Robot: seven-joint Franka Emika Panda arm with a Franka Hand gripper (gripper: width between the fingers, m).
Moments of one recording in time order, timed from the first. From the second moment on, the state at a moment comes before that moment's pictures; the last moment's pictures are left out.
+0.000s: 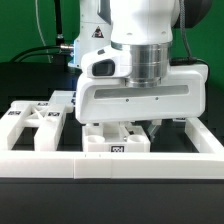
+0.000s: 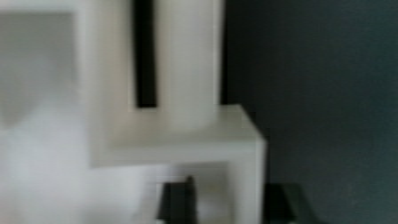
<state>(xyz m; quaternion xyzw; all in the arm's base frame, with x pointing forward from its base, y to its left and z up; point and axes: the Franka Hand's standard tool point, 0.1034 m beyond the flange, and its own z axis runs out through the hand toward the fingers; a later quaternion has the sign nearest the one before) 0.589 0.039 0.008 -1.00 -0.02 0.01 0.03</state>
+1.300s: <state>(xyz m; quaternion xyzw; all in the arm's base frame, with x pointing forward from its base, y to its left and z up) 0.614 0.085 0.010 -1.00 -0.04 0.01 0.04</state>
